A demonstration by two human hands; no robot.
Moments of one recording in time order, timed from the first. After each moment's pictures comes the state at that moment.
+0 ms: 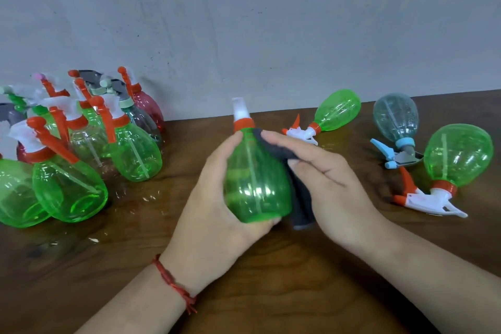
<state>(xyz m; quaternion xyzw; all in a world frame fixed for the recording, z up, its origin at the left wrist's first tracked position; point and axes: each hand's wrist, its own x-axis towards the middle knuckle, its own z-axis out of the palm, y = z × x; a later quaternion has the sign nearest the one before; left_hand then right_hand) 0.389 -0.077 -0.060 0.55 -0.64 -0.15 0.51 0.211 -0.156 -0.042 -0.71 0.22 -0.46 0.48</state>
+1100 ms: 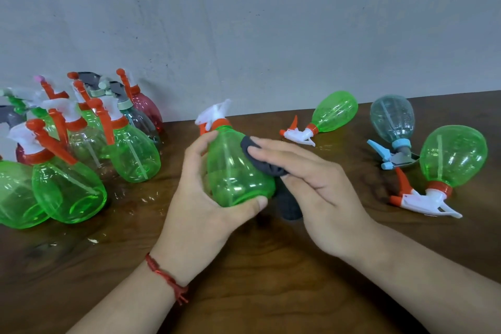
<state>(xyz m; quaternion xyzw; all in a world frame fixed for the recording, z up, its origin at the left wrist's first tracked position) 0.393 -0.078 -0.055 0.53 -0.56 -0.23 0.60 0.208 -0.154 -0.047 -0.81 0.16 -0.46 0.33</state>
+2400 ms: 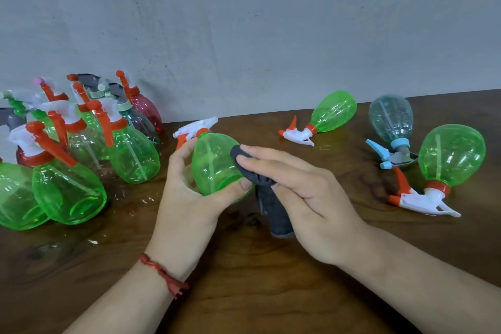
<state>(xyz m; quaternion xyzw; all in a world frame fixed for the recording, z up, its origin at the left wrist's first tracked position) 0.399 -0.086 -0.059 0.51 -0.44 -0.29 0.68 0.209 -0.148 -0.048 -0.84 0.16 -0.43 0.29</state>
